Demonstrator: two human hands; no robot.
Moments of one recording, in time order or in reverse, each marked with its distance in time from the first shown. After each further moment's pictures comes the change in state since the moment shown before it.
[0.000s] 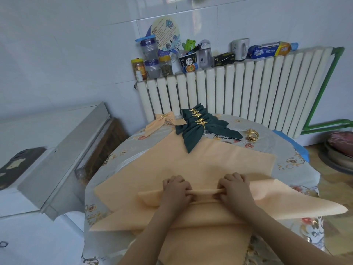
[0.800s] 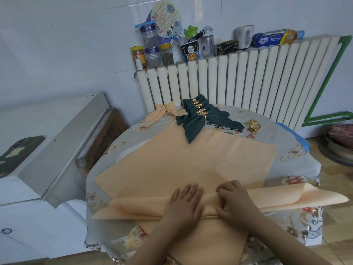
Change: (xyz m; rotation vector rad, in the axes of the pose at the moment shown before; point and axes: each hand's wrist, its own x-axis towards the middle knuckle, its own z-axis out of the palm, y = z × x) left_hand -0.058 0.017 0.016 0.145 -0.344 0.126; right_hand -0.048 -0.017 -0.001 0.233 -0.092 -0.171
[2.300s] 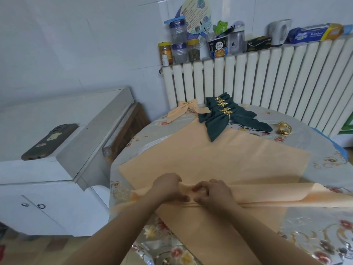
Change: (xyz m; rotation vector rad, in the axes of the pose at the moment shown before) left_hand -0.008 -0.074 -0.066 -0.047 -0.111 -0.435; right_hand 0.069 -0.071 0.045 0.087 -0.321 0.274
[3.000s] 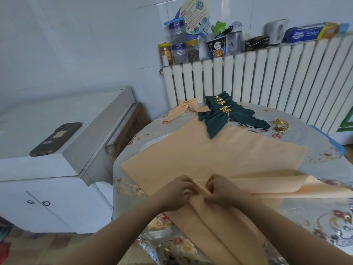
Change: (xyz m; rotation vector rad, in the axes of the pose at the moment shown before) left_hand -0.028 0.000 0.025 -0.290 0.046 0.433; right_hand -0.012 0.009 -0.025 0.005 -0.193 -0.104
